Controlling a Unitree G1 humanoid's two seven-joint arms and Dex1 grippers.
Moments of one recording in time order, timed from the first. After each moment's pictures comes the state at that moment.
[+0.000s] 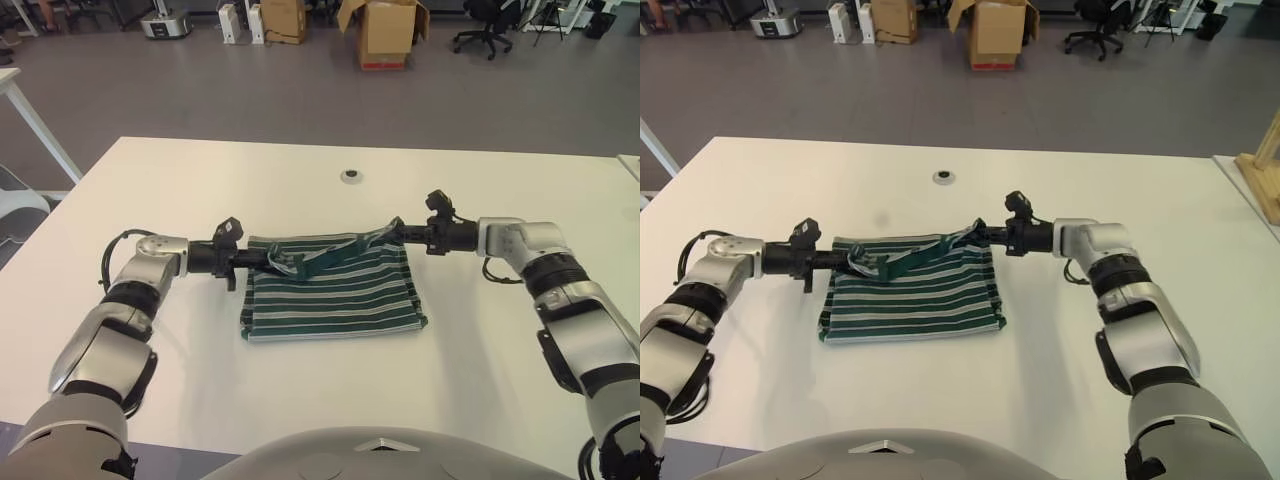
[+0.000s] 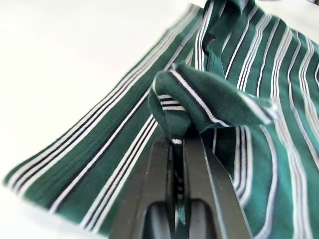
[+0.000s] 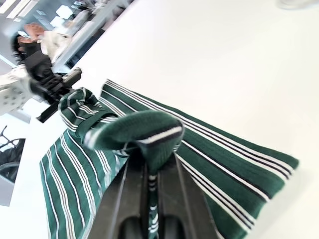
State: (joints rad) left arm -0.70 0.57 -0.37 1.09 -0.50 -0.03 -1.23; right arm -0.81 -0.50 0.31 0.95 0.59 0.58 1.05
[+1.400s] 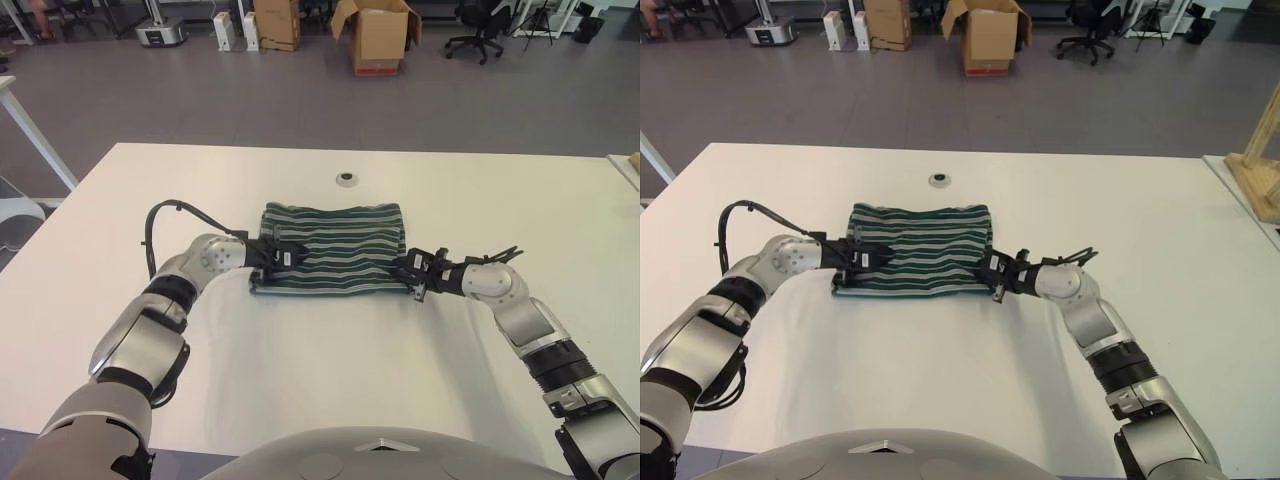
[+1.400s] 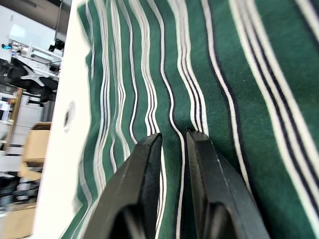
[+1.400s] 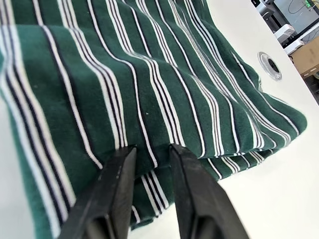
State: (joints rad) left arm -0.60 0.53 -0.52 0.83 0.20 -0.69 -0.80; right arm -0.29 -0.57 0.34 0.19 -0.14 0.08 0.77
